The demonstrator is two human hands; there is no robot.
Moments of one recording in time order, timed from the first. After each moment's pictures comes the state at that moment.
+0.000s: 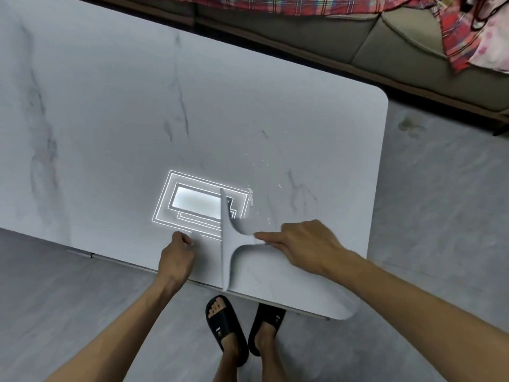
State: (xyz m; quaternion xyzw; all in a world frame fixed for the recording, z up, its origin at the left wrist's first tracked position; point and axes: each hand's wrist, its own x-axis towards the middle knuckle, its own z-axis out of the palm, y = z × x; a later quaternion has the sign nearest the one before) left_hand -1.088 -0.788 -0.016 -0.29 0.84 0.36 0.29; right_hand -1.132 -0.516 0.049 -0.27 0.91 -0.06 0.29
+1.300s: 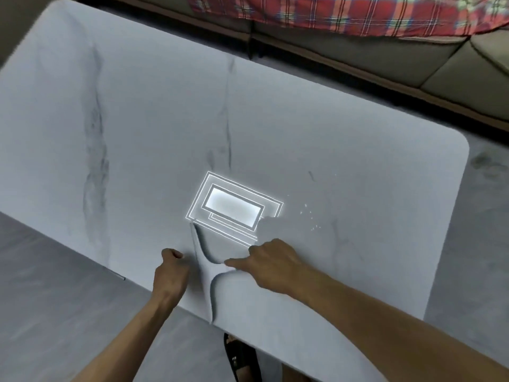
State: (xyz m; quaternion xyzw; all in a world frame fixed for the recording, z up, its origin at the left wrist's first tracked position) left_hand -1.160 -0.845 -0.008 -0.46 0.79 0.33 0.25; right_hand -1.234 -0.638 0.000 -0.47 0.83 -0.04 0.29
